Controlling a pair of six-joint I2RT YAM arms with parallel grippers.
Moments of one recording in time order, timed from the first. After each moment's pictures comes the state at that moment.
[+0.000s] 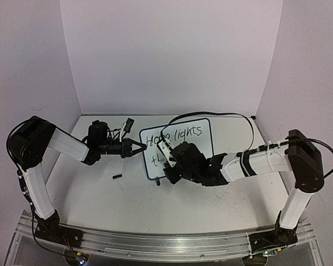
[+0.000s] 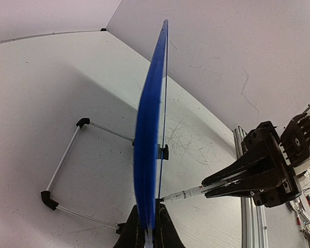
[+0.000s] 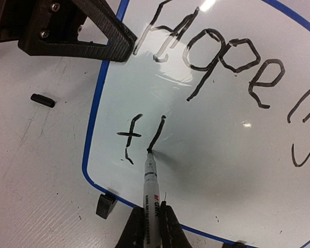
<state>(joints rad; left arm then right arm) -0.47 1.85 0.84 0.72 0.87 -0.33 1.06 1.81 1.09 0.09 0.36 0.08</state>
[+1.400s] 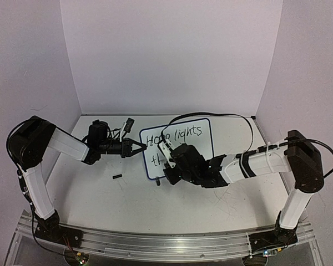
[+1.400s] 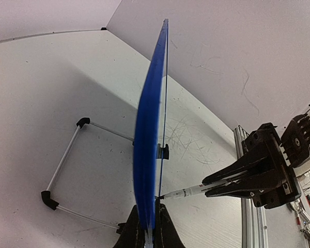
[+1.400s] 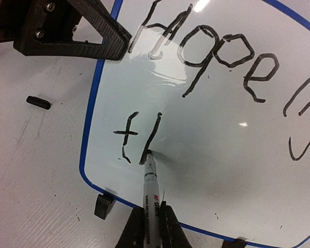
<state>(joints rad) -0.47 1.85 0.85 0.71 0.87 -0.32 1.07 1.82 1.08 0.11 0.40 0.10</state>
